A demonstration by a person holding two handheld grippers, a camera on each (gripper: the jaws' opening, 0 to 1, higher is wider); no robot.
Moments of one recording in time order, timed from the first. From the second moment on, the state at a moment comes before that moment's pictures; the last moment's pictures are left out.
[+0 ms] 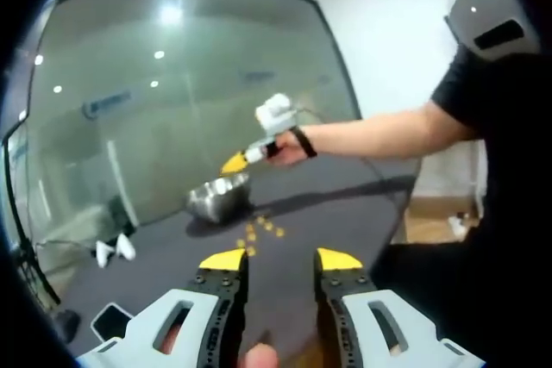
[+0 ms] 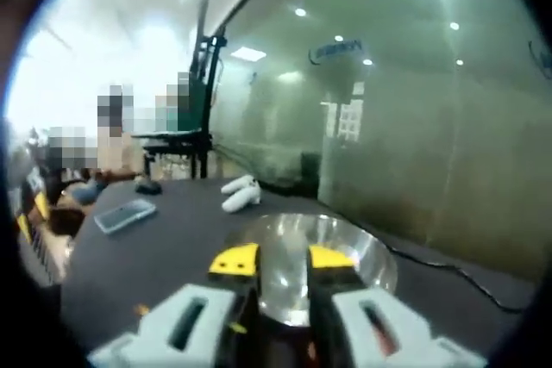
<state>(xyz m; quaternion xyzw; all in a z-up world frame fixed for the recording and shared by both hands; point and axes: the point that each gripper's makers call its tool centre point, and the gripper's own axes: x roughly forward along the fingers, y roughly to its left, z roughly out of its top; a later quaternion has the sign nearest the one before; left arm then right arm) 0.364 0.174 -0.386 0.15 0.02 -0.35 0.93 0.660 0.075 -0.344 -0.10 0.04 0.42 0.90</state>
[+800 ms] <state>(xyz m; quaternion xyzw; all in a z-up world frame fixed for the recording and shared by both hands) 0.372 0.169 -0.392 0.14 0.03 -0.36 0.92 0.569 0.020 -0.352 -0.14 0.00 0.45 0.88</state>
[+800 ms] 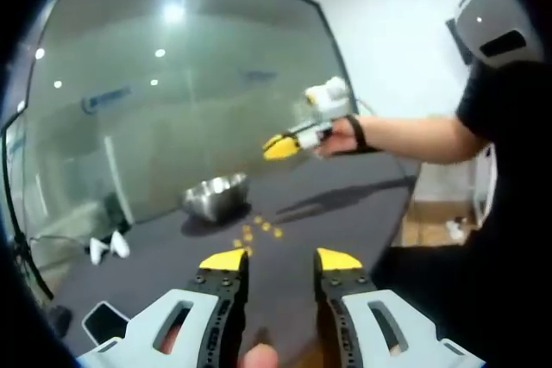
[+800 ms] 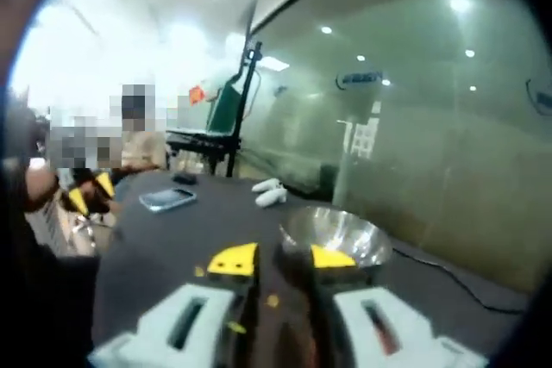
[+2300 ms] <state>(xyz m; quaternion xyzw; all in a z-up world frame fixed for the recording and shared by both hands) 0.372 0.170 -0.401 0.13 0.03 -0.35 0.93 0.526 0.088 -0.457 -0.15 0.08 0.58 0.80</state>
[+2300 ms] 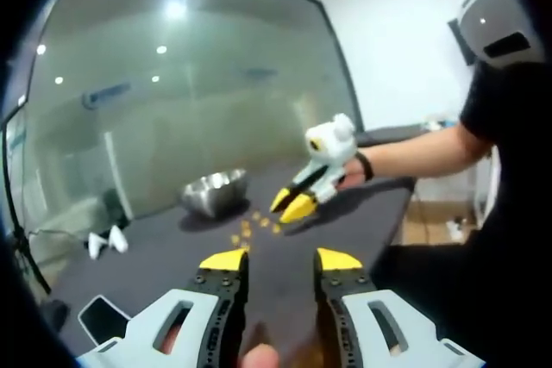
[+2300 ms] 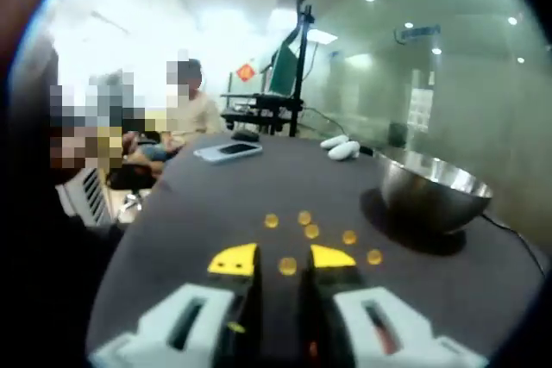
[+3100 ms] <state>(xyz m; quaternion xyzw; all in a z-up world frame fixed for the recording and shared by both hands) 0.372 0.188 -0.401 0.13 0.03 -0.33 0.93 0.534 0.099 -0.478 -0.14 0.12 0.58 0.80</state>
